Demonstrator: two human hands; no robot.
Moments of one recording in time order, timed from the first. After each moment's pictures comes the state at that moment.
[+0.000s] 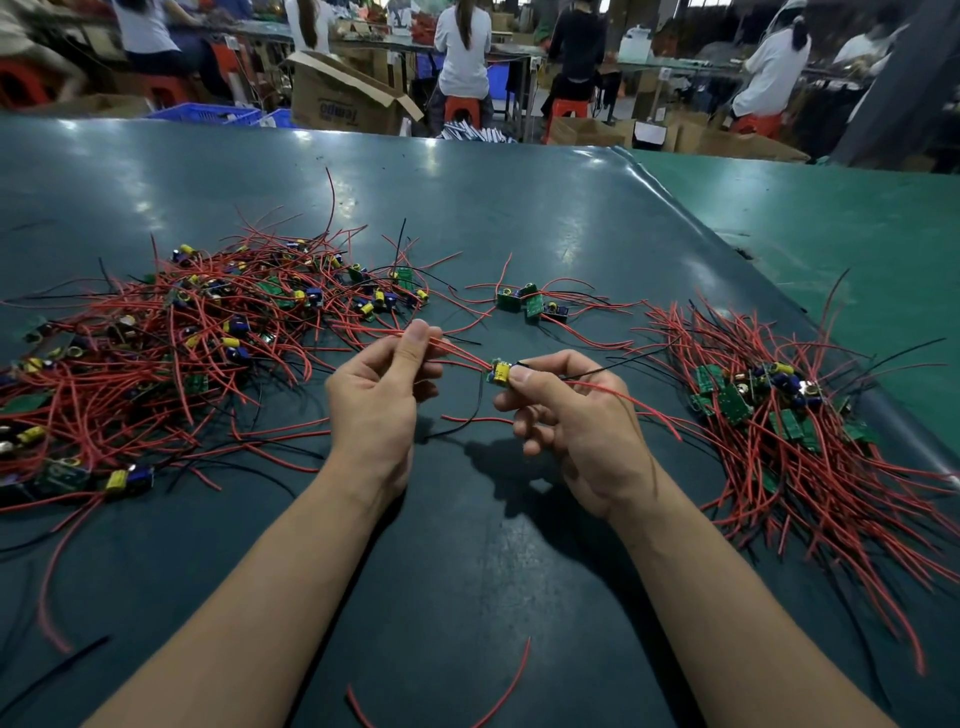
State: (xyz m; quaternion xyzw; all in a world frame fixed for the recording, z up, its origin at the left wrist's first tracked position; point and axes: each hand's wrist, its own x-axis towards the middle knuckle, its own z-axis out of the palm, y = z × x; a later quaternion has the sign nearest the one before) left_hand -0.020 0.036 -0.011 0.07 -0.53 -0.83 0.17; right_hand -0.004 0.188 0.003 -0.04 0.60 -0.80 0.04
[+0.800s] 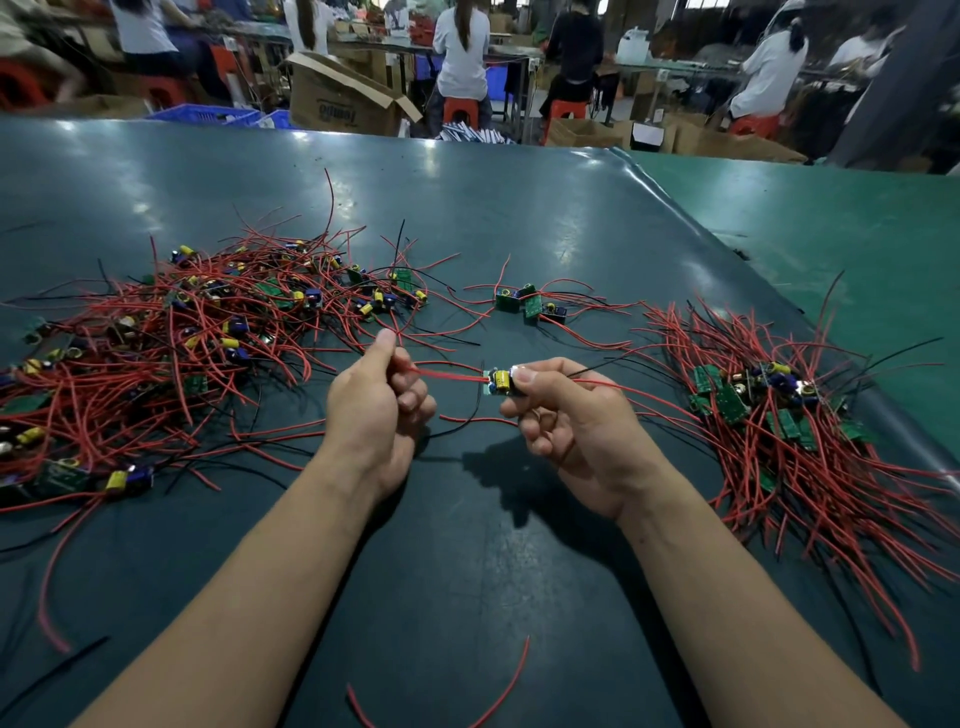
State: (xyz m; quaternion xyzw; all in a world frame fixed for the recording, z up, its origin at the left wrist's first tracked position) left_hand -0.024 0.028 -0.006 0.14 -0.42 -0.89 0.05; right_hand -0.007 0.194 0.003 -0.02 0.57 -0.82 0.12
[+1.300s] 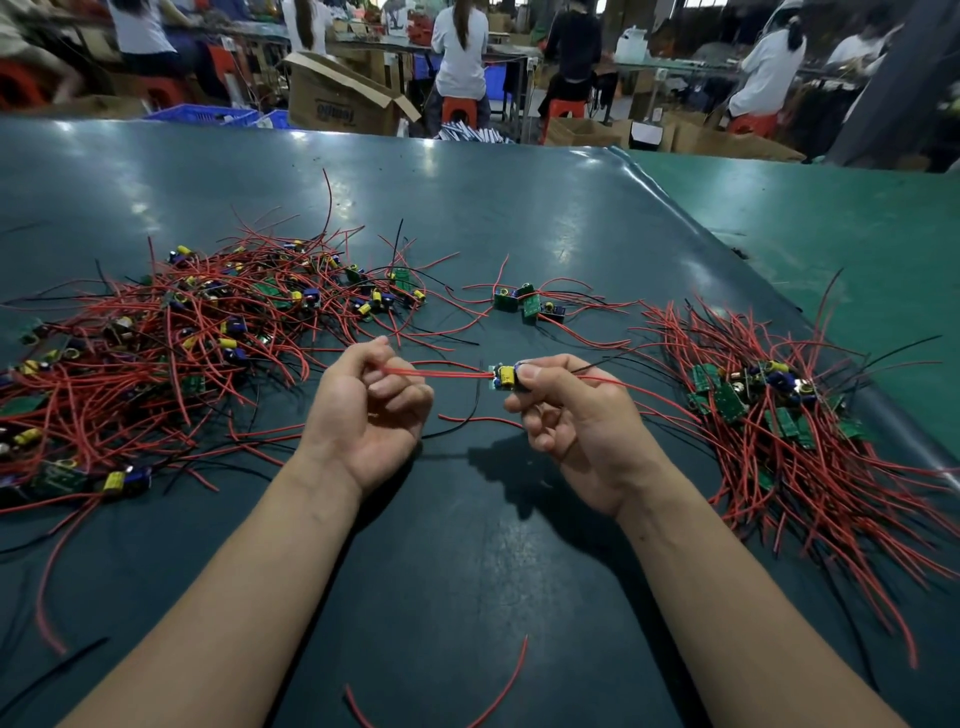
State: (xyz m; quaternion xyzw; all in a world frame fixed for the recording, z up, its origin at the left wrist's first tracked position) left_hand -0.023 0.011 -0.001 0.11 -0.21 -0.97 -0.10; right_hand -0.009 0.195 0.004 0.00 0.56 -0.82 0.10
